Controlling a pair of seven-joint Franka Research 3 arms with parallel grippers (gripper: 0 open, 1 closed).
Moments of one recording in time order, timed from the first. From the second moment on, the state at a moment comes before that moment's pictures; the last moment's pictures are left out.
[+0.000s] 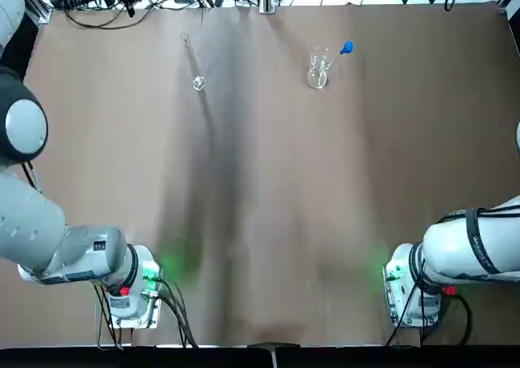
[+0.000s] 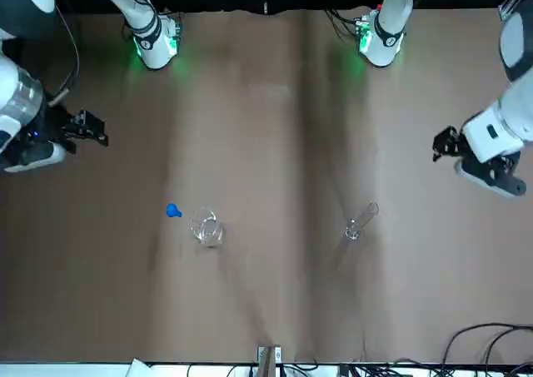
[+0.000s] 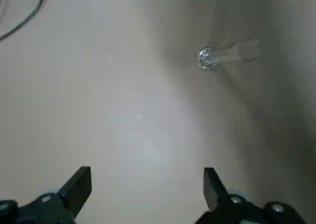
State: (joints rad) left arm 0.06 0.13 -0.15 -1.60 0.03 1.70 0.33; right arm -0.06 0.07 0.14 -1.59 0.10 1.60 -0.05
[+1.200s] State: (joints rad) left arm 0.32 0.45 -0.16 -1.58 -0.40 1.90 1.45; right arm -0.06 0.36 0.14 -1.60 0.43 1.88 -0.07
